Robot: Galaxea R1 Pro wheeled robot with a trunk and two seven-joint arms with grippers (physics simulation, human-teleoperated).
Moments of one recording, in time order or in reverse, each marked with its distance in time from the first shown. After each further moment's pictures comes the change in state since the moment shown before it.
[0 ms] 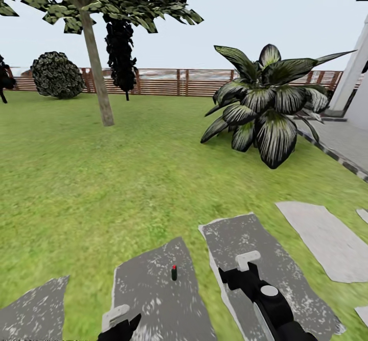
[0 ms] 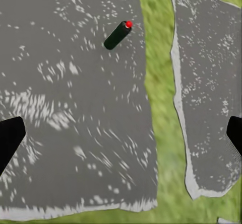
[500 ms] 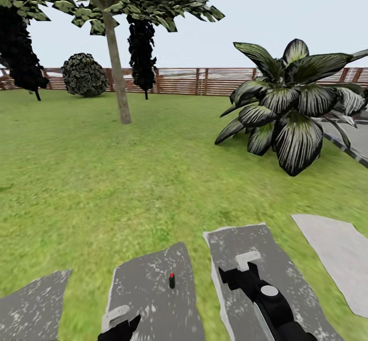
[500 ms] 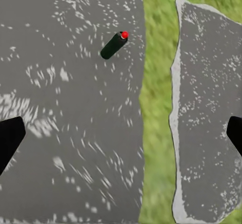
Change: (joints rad) left arm 0.000 0.000 -0.002 0.003 0.000 0.000 0.008; right arm 0.000 0.000 0.000 0.000 0.000 -0.002 0.000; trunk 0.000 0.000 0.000
